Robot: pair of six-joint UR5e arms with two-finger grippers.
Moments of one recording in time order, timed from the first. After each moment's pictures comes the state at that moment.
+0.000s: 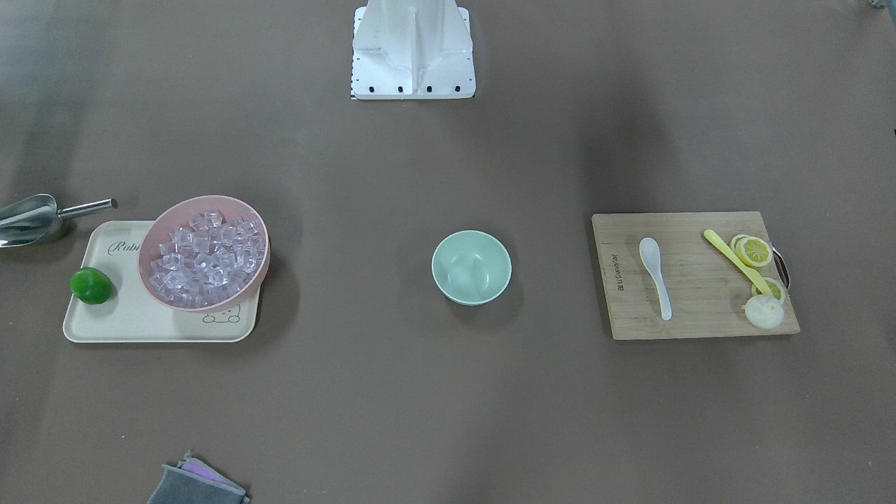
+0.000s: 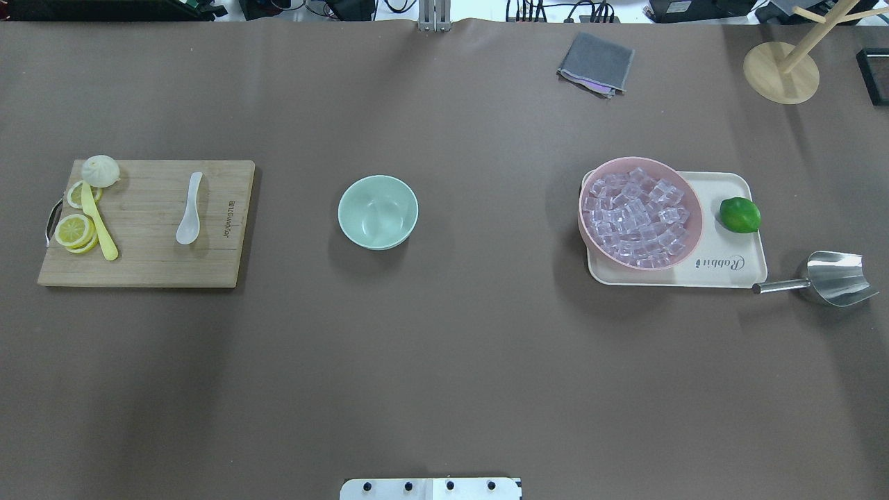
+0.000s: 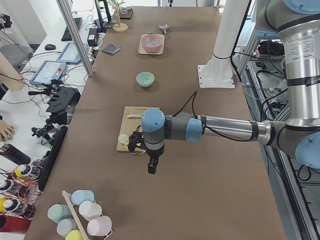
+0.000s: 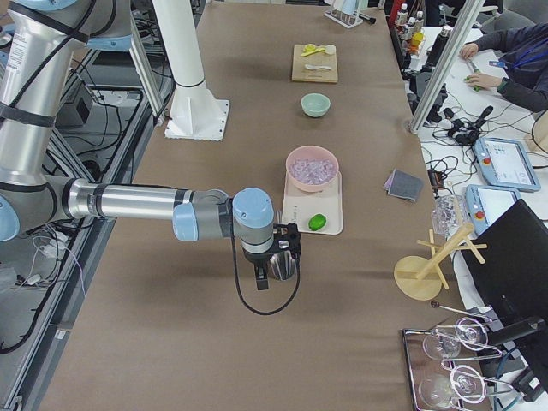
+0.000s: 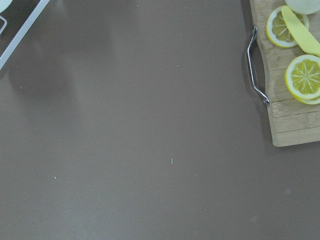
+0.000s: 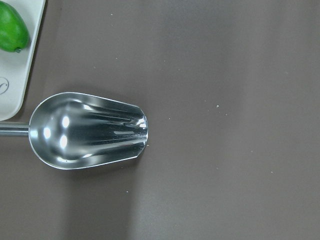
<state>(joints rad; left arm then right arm) -1.52 -1.37 -1.85 -1.54 -2.31 0.10 1.51 -1.91 1.89 -1.42 2.34 -0.04</state>
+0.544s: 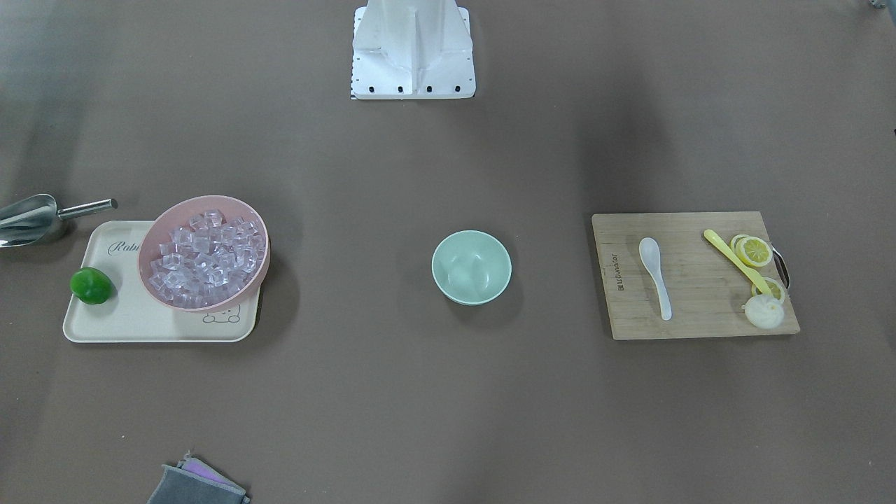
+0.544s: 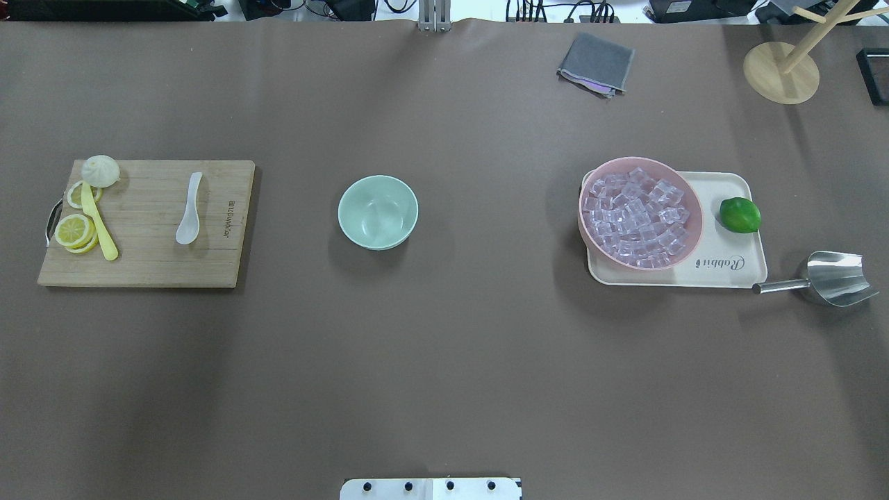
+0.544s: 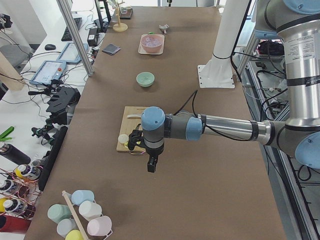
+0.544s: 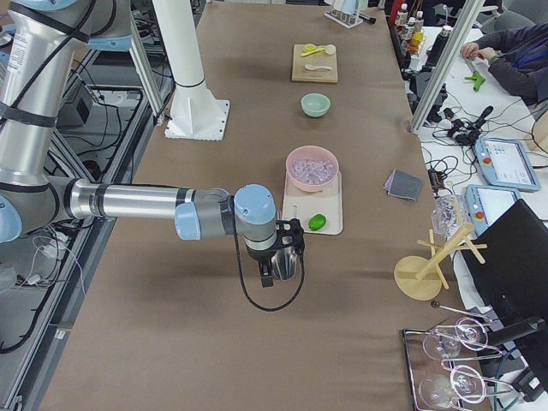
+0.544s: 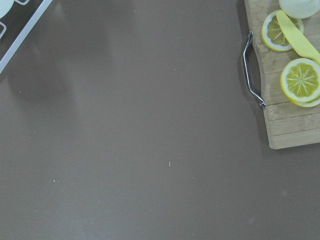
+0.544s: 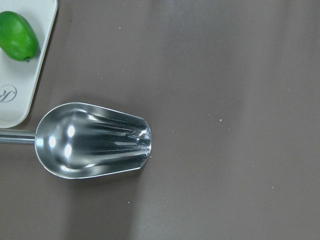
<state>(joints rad) -1.52 -1.38 -1.87 -1.54 -2.31 0.10 1.51 -1.91 1.88 -1.36 2.34 -0.04</state>
